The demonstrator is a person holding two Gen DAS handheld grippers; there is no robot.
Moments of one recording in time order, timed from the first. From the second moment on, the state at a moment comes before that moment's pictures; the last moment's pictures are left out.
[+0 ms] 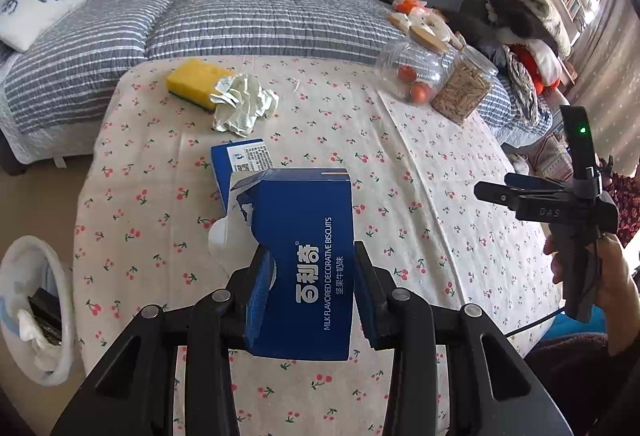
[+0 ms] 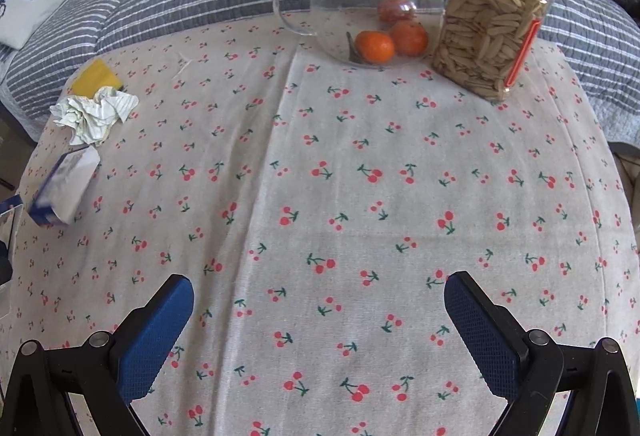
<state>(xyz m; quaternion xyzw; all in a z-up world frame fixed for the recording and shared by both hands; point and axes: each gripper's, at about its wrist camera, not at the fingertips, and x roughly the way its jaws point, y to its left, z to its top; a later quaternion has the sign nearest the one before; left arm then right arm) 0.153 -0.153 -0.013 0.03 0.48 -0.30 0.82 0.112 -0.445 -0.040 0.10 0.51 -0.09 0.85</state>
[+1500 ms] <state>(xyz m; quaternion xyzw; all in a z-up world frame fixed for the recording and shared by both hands) 0.171 0.072 -0.024 -0.06 0.49 -0.09 0.86 0.244 -0.211 -0.108 0.06 0.51 0.01 0.86</state>
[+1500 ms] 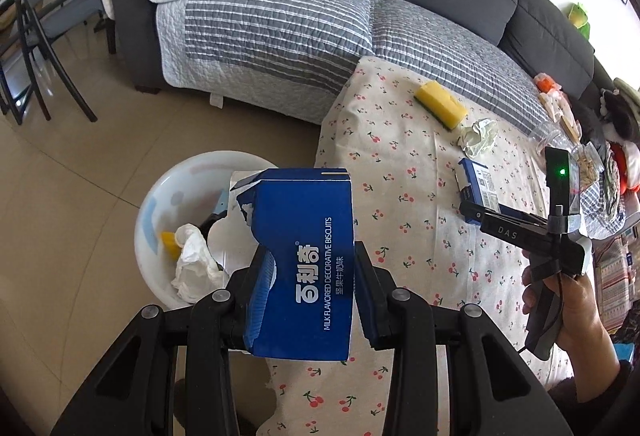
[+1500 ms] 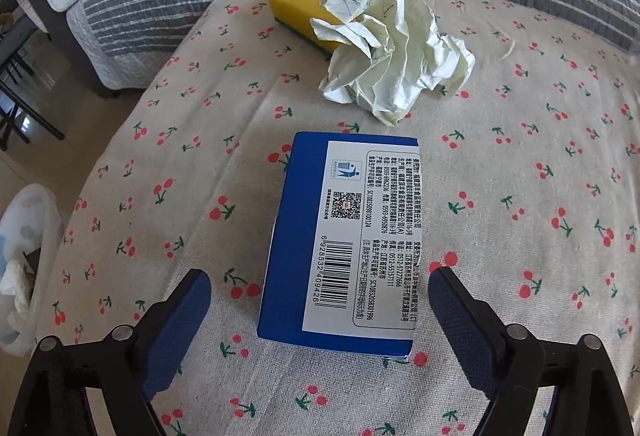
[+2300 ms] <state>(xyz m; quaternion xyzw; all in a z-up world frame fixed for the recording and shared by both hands) 0.190 0.095 -0.035 -0.03 0.46 -0.02 0.88 0.188 -0.210 -0.045 0.06 0.48 0.09 0.87</state>
